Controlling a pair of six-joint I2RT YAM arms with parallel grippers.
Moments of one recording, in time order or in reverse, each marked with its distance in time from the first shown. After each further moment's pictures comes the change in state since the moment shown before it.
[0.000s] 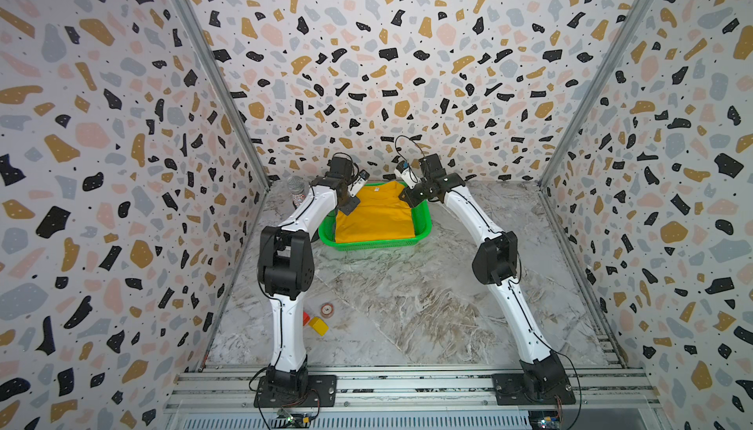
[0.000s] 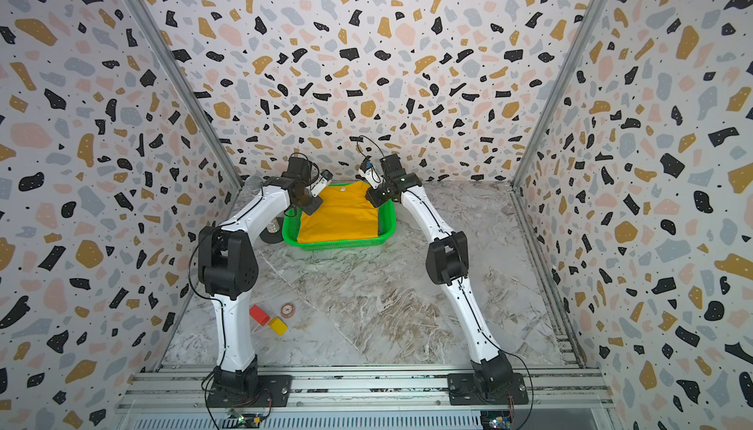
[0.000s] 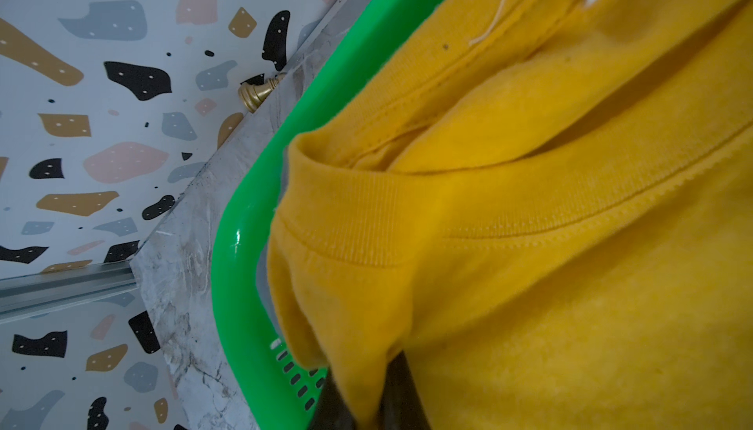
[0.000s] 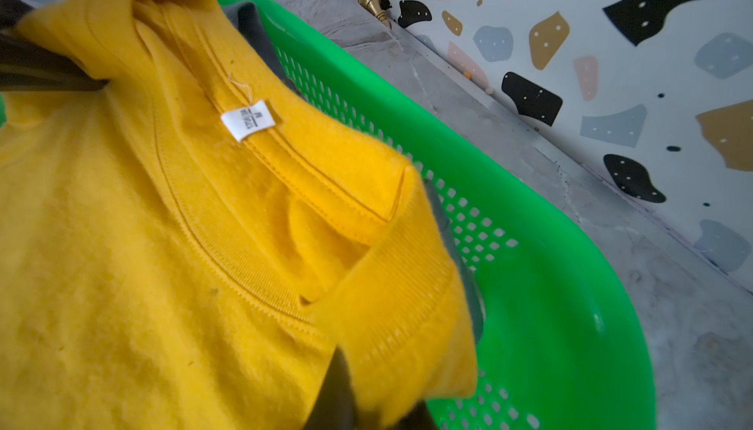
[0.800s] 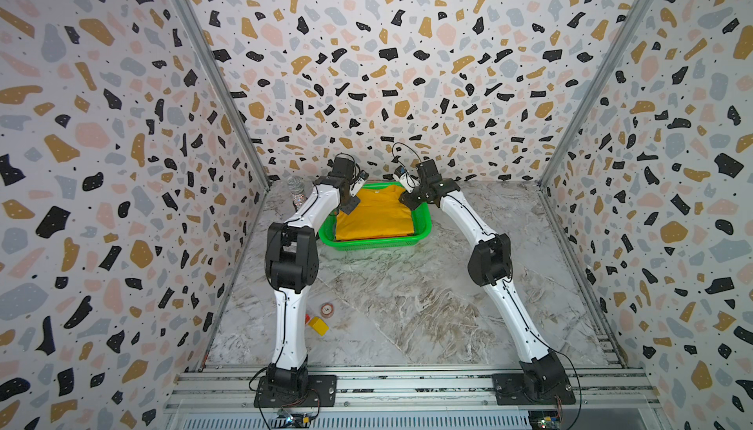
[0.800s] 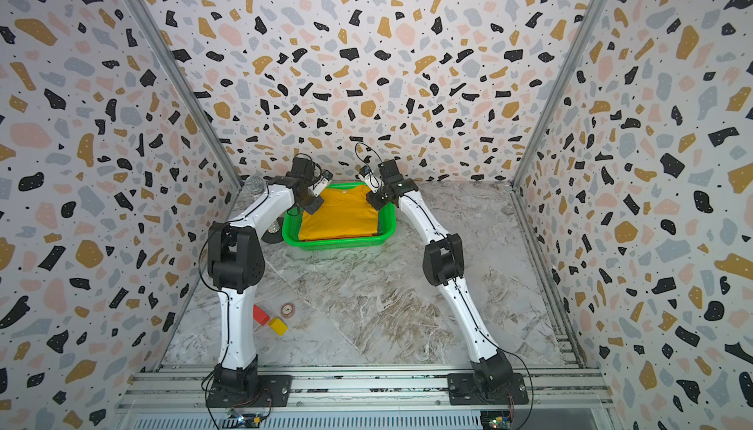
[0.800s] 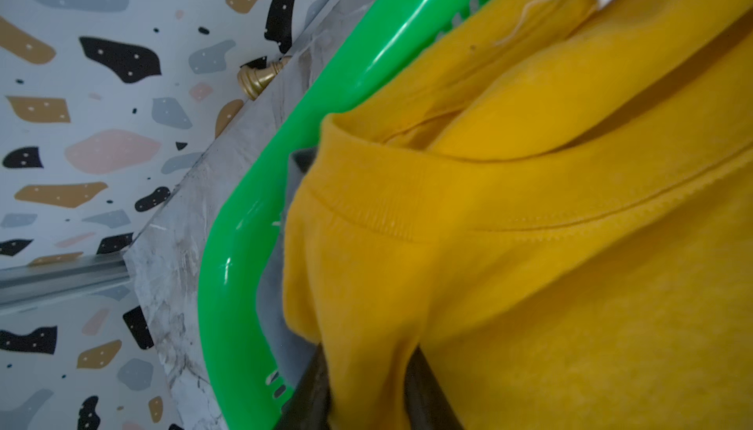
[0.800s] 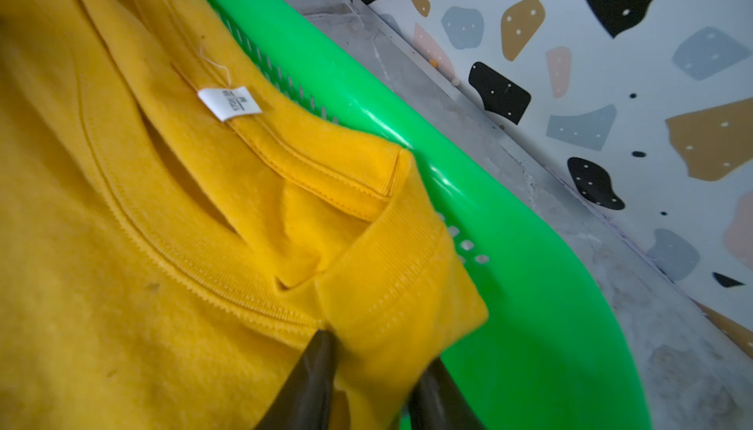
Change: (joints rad) left arm 0.008 0.074 0.068 -0.015 -0.041 -0.028; right arm 0.002 0.077 0.051 0.027 0.103 -0.083
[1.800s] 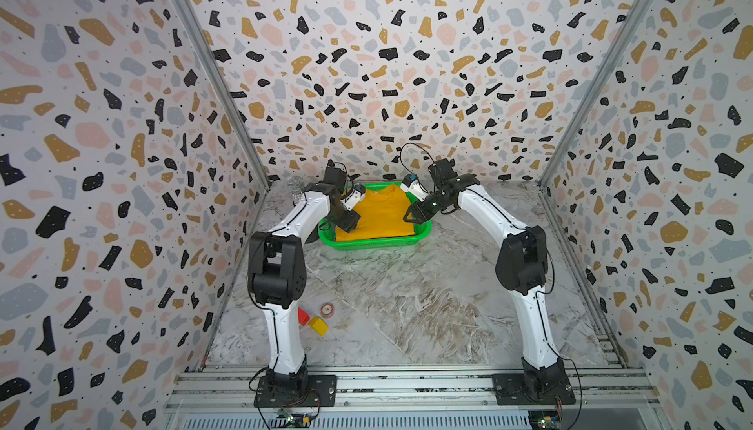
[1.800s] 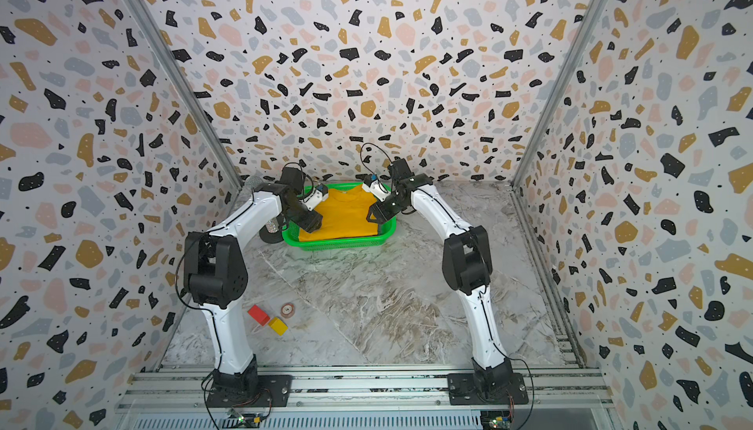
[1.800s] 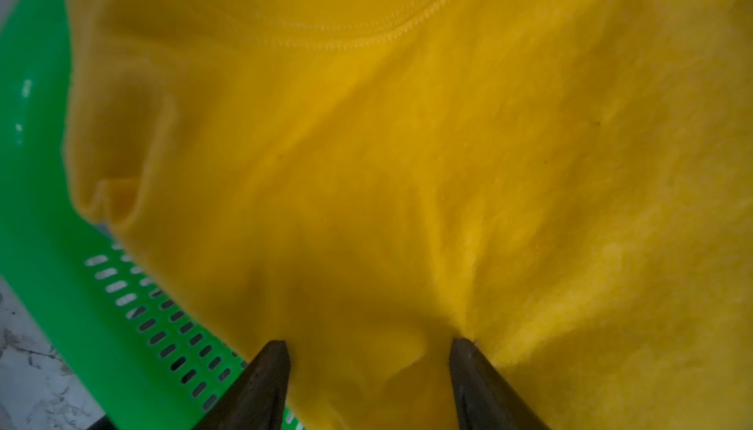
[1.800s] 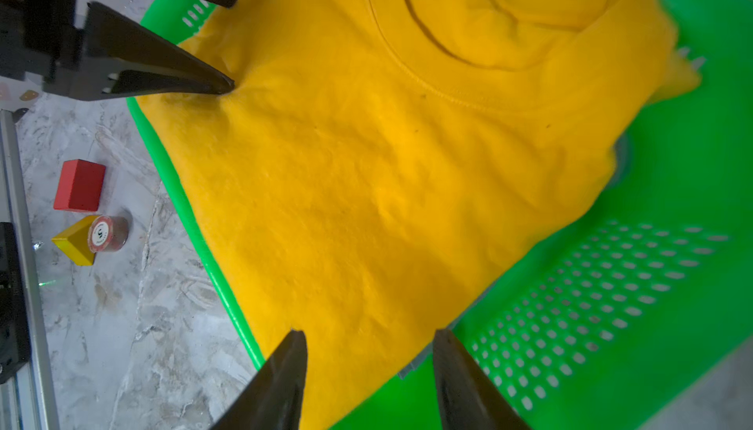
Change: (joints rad) left arm 0.011 -0.200 -0.270 -0.122 0.266 -0.087; right arm 0.008 -0.459 -0.630 -0.108 -0.281 0.039
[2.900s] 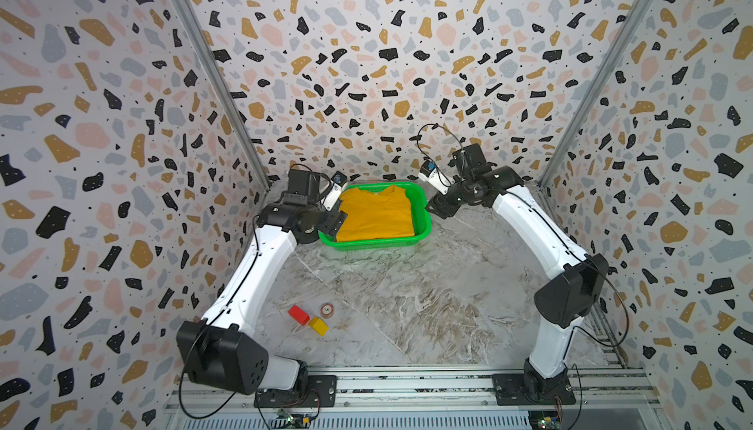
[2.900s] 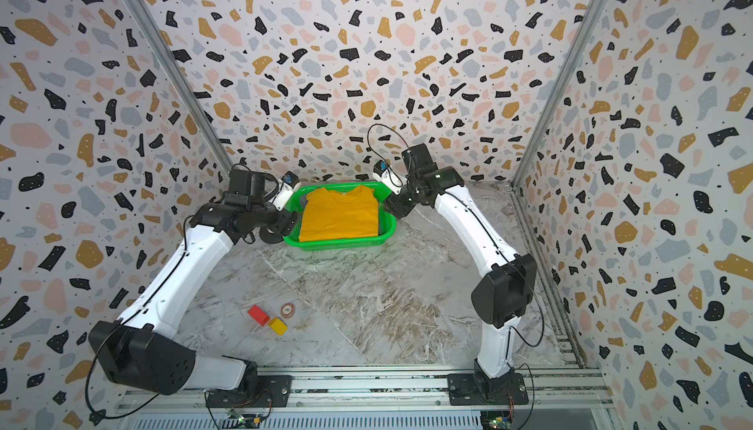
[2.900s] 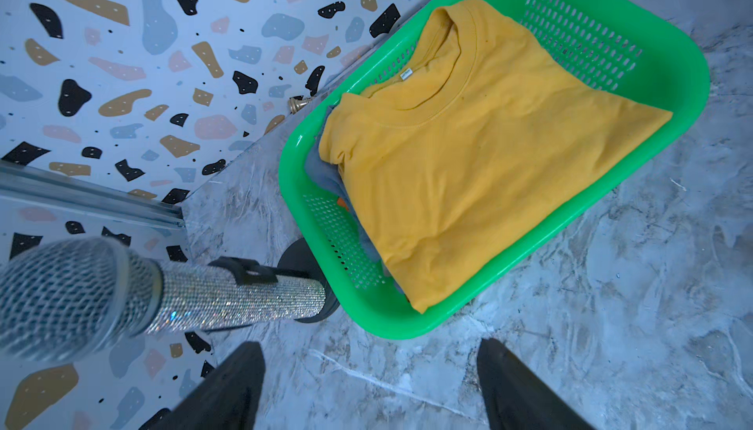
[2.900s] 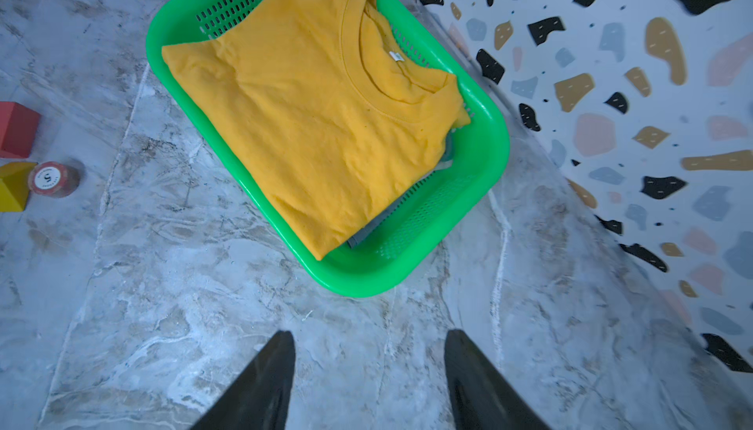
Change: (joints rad) left arm -0.004 -0.662 -0.304 0.073 -0.080 -0.008; right arm 0.013 -0.493 -0.213 -0.067 0.322 -0.170
